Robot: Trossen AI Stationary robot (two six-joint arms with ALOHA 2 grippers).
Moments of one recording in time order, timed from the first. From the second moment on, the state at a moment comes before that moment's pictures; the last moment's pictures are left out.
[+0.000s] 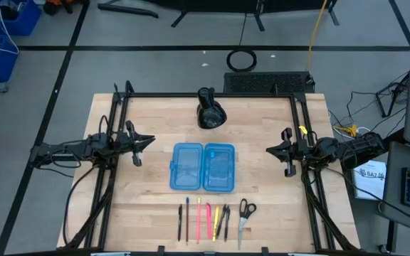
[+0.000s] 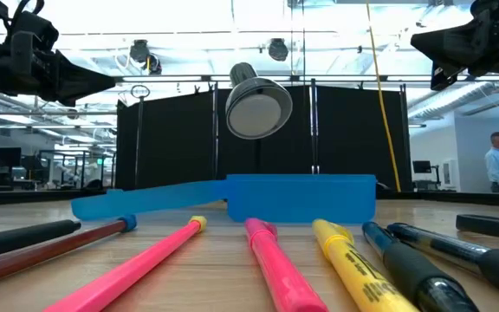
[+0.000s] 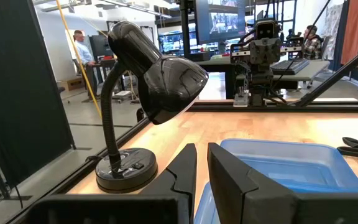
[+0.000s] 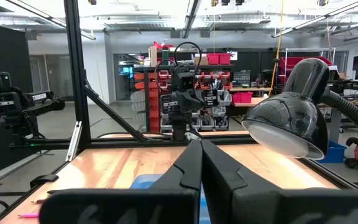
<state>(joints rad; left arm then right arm) 0.02 0.04 0.01 0.08 -0.24 0.10 0.24 0.03 0.02 0.21 0.26 -0.02</state>
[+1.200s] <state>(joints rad) 0.02 0.04 0.01 0.09 -0.24 -0.14 0.24 0.03 0.02 0.21 0.26 -0.01</state>
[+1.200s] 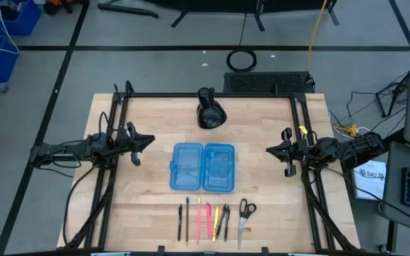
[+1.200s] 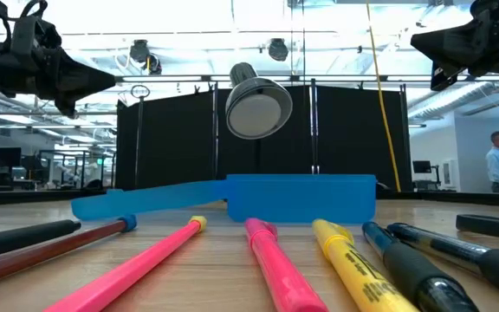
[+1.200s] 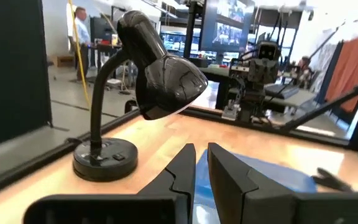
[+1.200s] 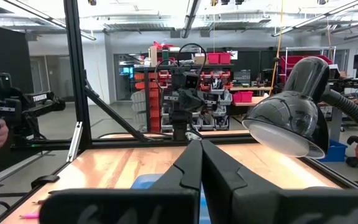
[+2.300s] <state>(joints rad) -0.64 1.47 1.51 -1.23 -0.65 -1.47 0.24 0.03 0.02 0.21 0.26 -0.09</state>
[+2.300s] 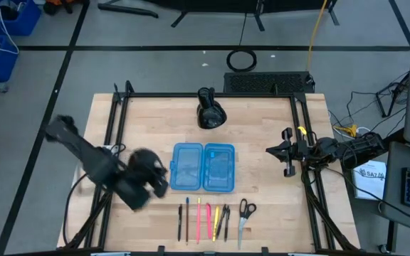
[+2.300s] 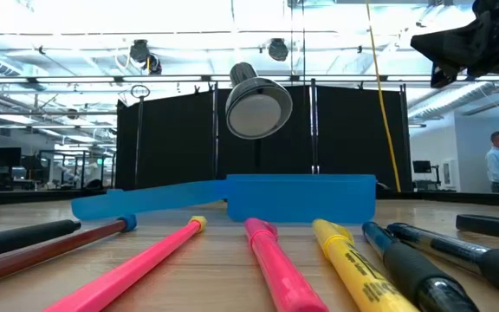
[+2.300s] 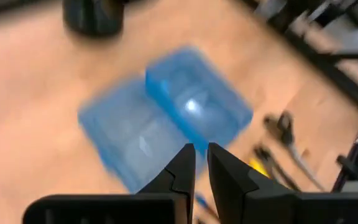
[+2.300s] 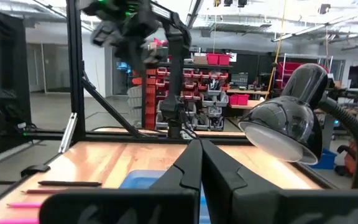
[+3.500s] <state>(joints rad) -0.65 2.17 1.79 -1.12 0.00 -1.99 0.24 0.03 0.01 0.27 0.26 -0.15</state>
